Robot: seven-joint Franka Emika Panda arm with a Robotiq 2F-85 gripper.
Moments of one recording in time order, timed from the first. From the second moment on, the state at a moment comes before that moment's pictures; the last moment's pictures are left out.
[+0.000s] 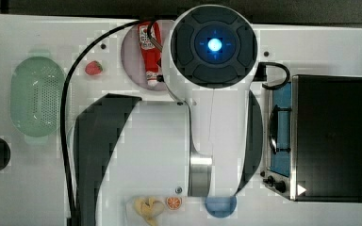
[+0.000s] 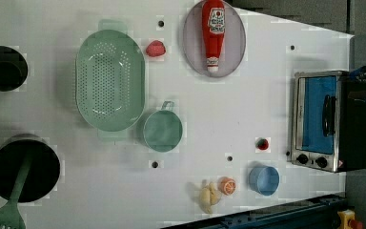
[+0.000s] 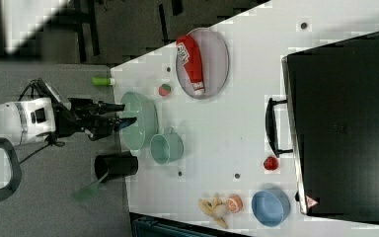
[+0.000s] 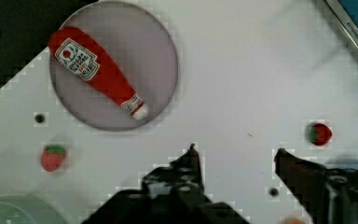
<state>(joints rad) -0.01 -0.02 0.00 -1.79 0.01 0.21 -0.08</state>
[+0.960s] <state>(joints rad) 0.02 -0.16 0.23 -2.04 -0.01 0.26 -0.06</state>
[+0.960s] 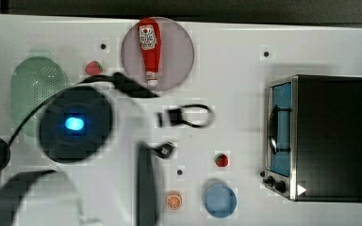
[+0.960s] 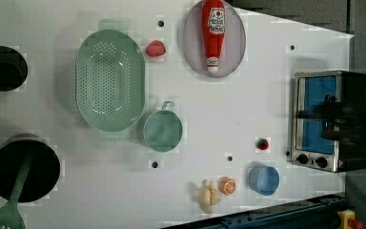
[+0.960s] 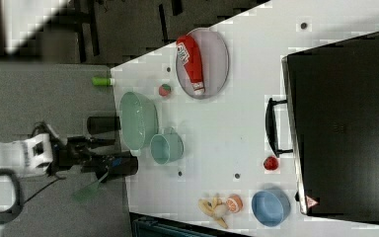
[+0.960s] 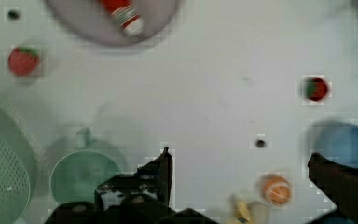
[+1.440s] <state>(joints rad) 0.11 0.03 0.42 -2.30 0.00 0.61 -0.06</state>
